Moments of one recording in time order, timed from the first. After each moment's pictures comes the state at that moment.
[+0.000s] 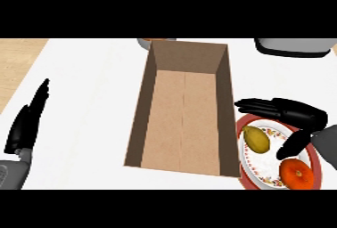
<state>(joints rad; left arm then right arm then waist) -0.16 0.50 -0.08 -1.33 -0.04 0.24 0.07 -0.49 -0.72 0.50 -1.10 0.32 0.38 -0.90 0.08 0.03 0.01</state>
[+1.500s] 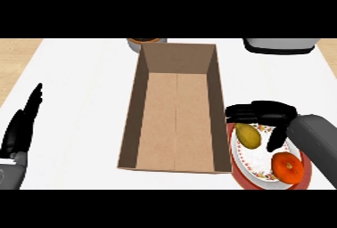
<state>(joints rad) -0.13 0.49 -0.03 -1.31 -0.06 0.24 0.07 -0.68 -0.60 0.76 -0.73 0.43 0.18 -1.12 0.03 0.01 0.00</state>
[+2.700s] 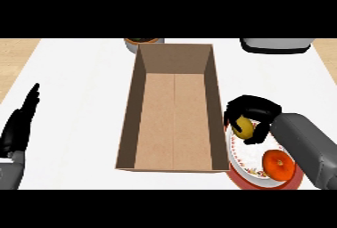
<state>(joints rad) -0.14 0.46 0.03 -1.27 -0.10 0.20 0.05 -0.71 -0.46 0.64 -0.57 0.47 0.04 -1.08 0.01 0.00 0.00</state>
